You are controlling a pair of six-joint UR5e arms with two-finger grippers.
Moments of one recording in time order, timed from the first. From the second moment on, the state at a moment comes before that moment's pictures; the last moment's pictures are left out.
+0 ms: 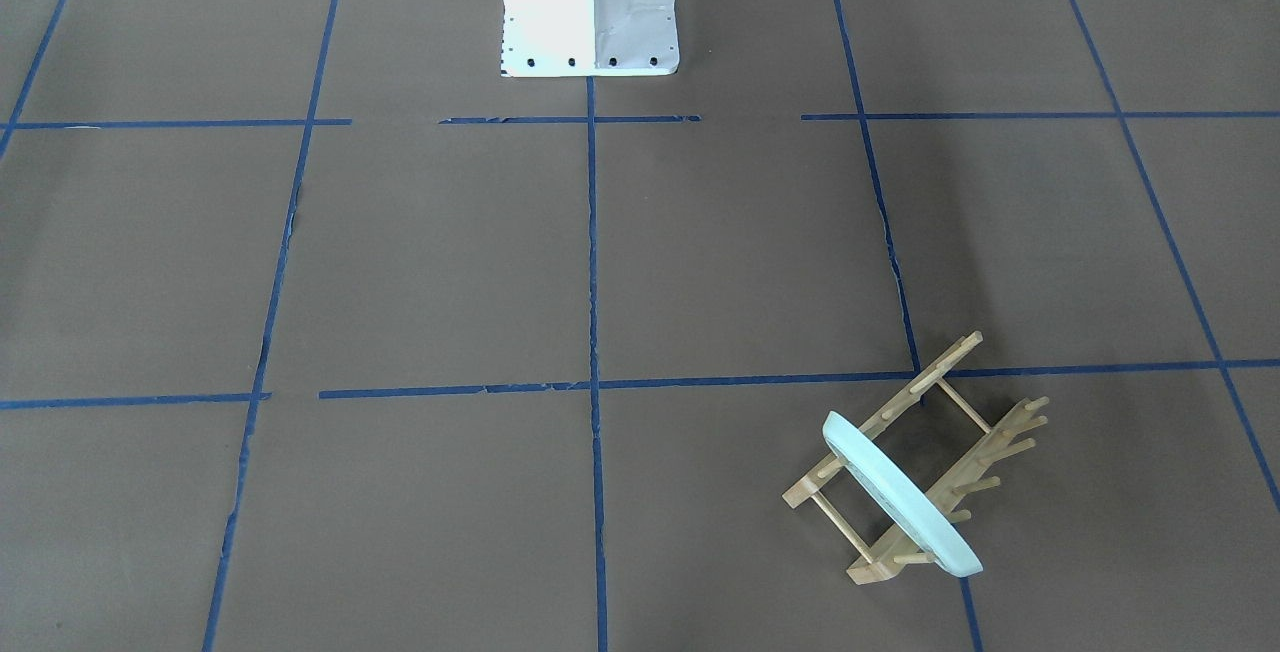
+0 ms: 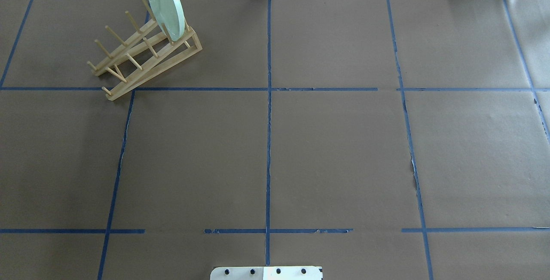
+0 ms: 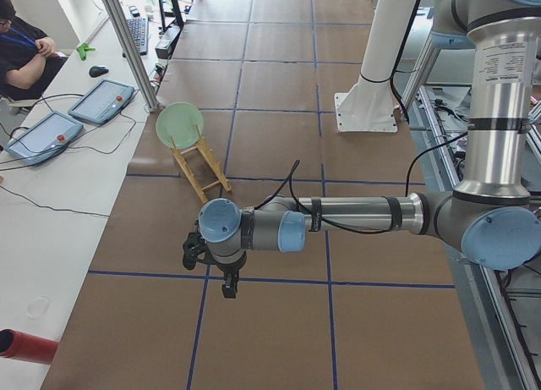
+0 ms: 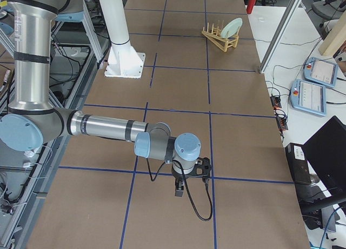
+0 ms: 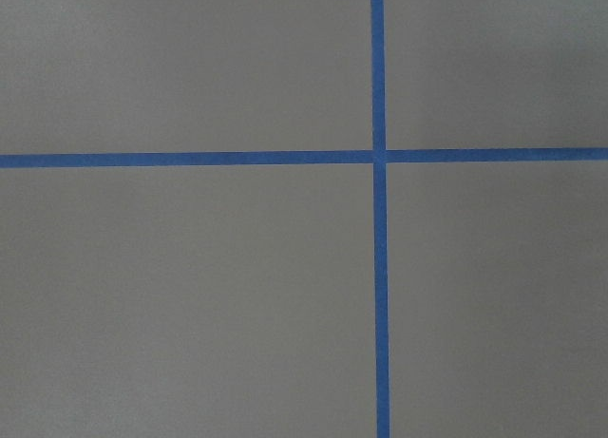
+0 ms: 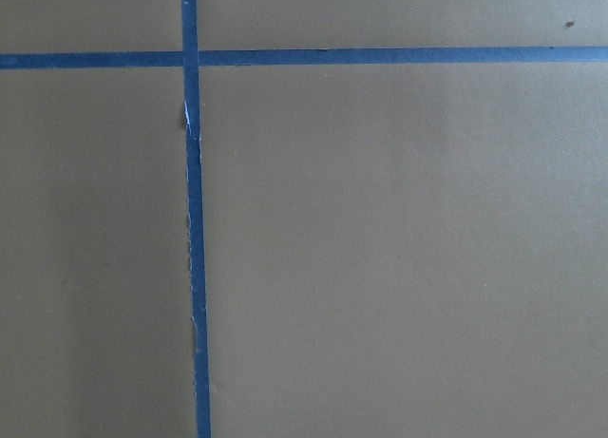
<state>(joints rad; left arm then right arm) -1.59 -1.55 -1.56 -1.62 -2.38 0.02 1.61 -1.68 1.60 -1.60 2.30 -0.07</state>
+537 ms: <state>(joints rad) -1.59 -1.54 -1.59 -1.61 -2.33 0.02 1.61 -1.68 1.60 -1.60 2.30 -0.07</state>
